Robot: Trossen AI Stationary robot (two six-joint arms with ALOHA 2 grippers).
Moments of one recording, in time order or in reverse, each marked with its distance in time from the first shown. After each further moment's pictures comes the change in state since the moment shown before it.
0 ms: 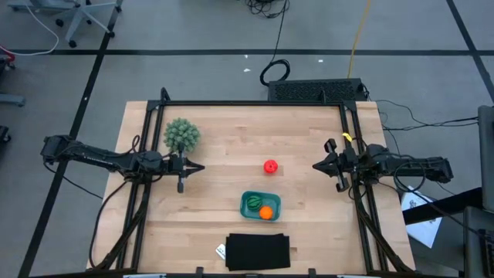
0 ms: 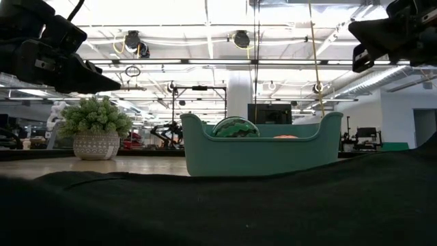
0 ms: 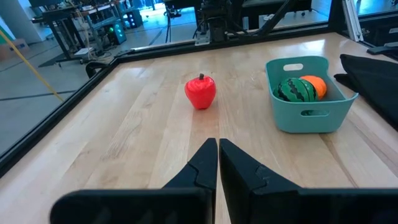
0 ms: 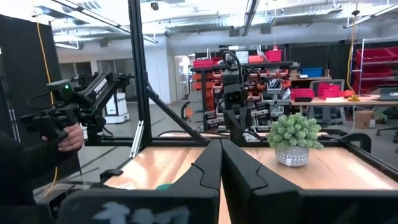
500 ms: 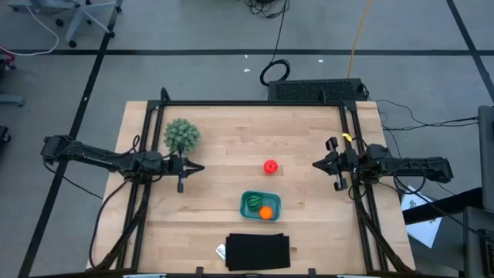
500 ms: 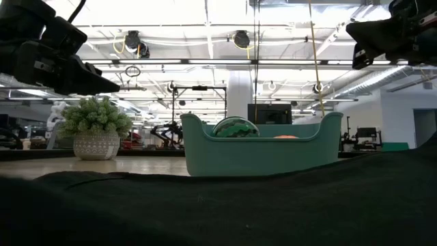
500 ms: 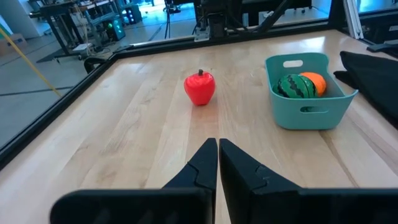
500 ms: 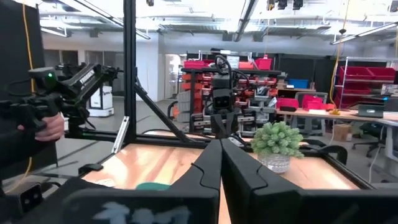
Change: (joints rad) left arm 0.000 0.000 0.000 -0.016 0.002 -0.013; right arm 0.000 0.000 0.000 0.006 0.032 -0.102
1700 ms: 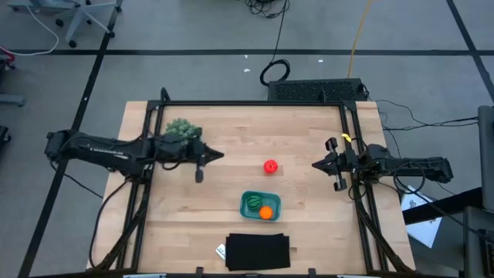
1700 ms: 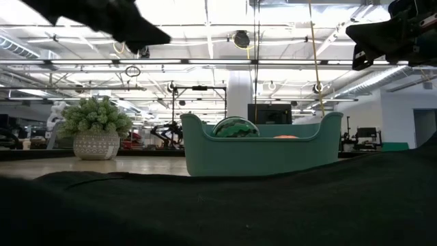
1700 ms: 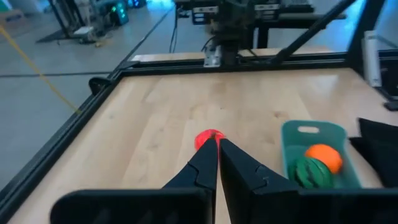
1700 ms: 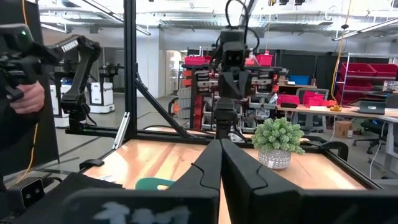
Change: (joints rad) left arm 0.120 0.415 0.555 -0.195 0.082 -0.043; right arm 0.000 0.001 0.000 -0.016 0.002 -0.002
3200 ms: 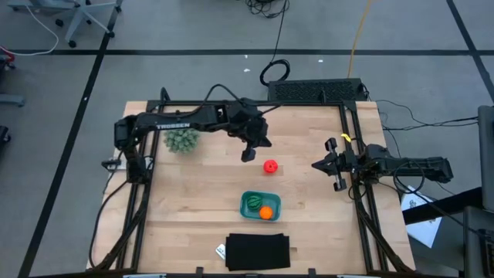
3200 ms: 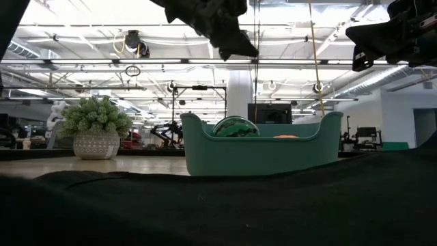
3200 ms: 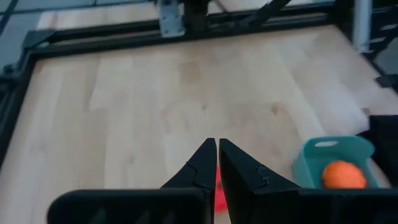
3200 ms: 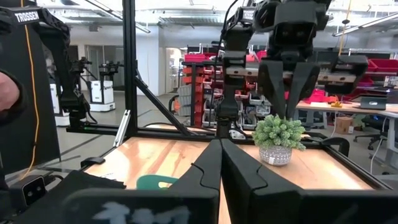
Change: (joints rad) left arm 0.226 0.823 0.987 -0.547 0.452 0.210; right arm 0.000 0.000 0.000 -0.014 0.000 0.008
